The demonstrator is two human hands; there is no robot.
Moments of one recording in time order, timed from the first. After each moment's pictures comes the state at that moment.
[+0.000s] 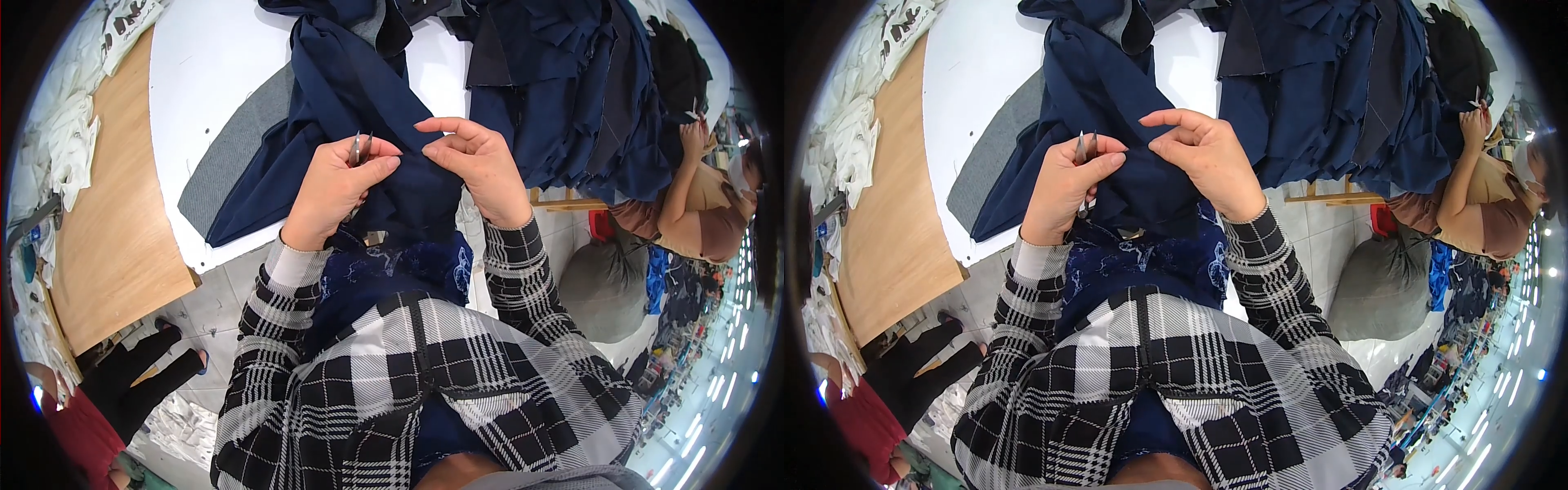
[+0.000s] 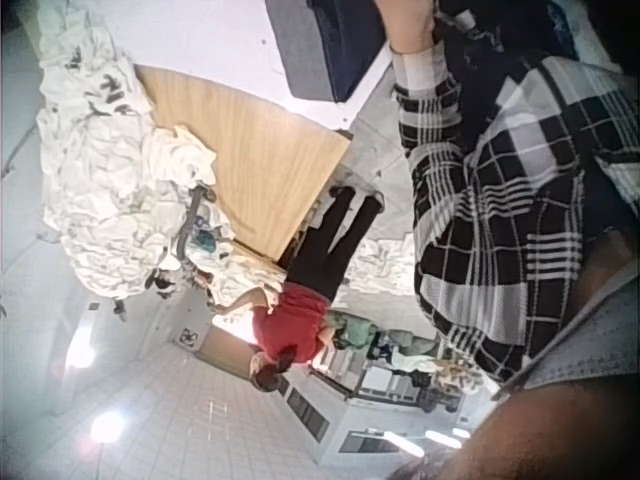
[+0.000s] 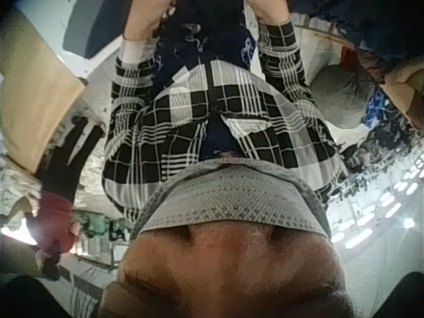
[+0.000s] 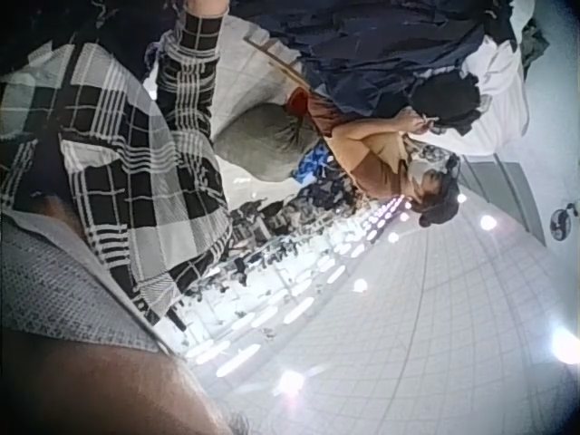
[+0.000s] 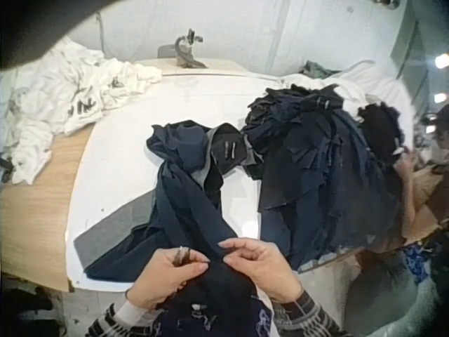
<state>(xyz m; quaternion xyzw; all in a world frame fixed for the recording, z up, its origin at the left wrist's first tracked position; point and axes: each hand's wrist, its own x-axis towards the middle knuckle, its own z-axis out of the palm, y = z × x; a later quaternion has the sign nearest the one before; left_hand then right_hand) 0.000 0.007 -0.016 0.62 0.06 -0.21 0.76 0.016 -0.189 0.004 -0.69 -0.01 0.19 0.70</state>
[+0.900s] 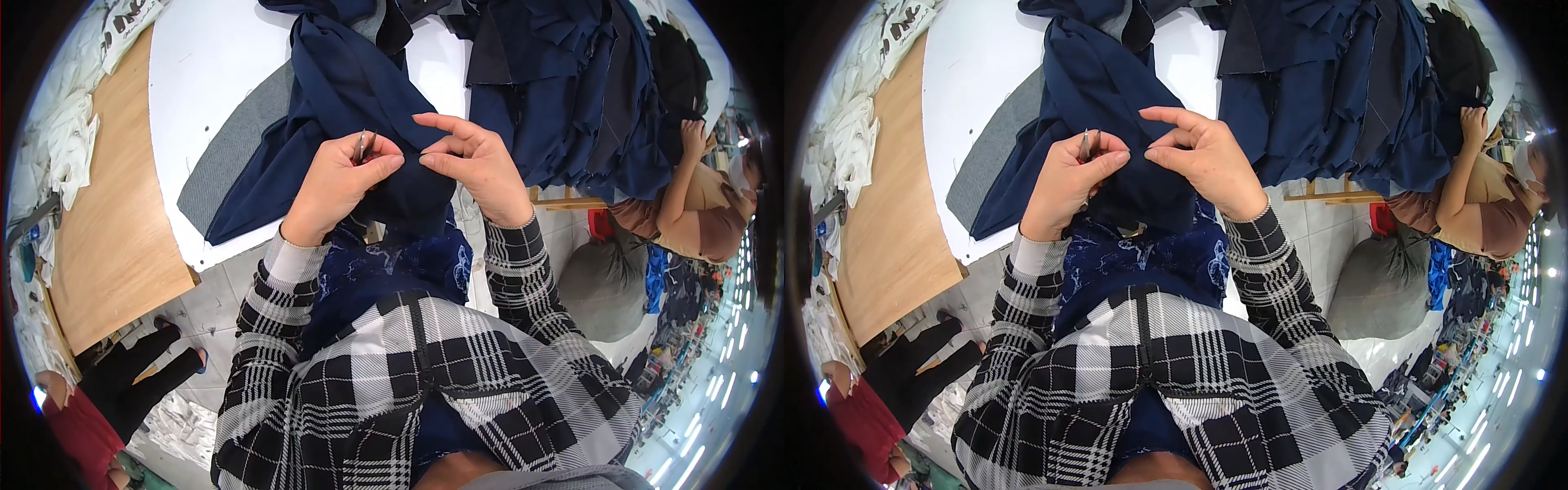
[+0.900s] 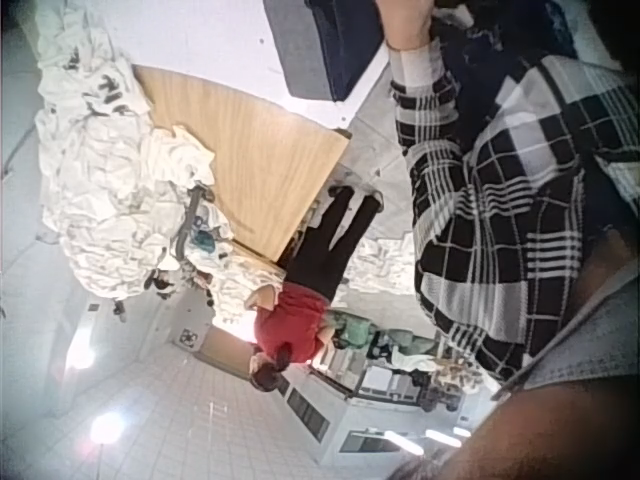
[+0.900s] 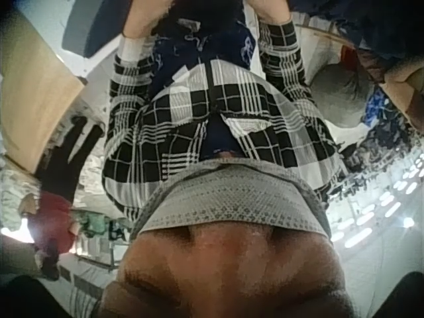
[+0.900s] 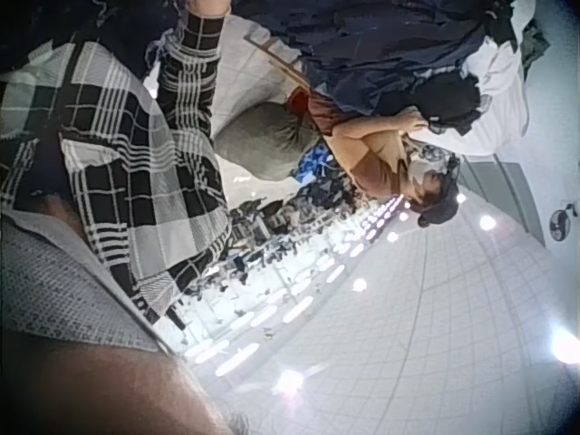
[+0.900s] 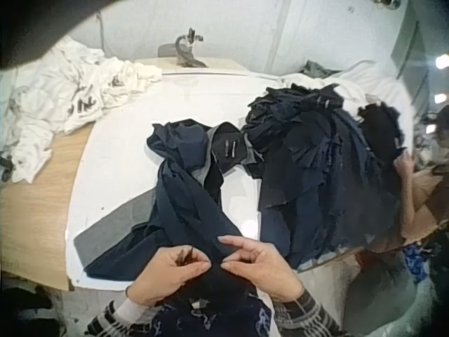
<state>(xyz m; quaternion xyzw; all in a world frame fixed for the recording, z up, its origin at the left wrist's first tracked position) 0.002 0.008 -0.014 0.64 0.02 -0.22 0.74 0.014 -0.189 0.009 -0.71 -0.03 0.22 0.67</state>
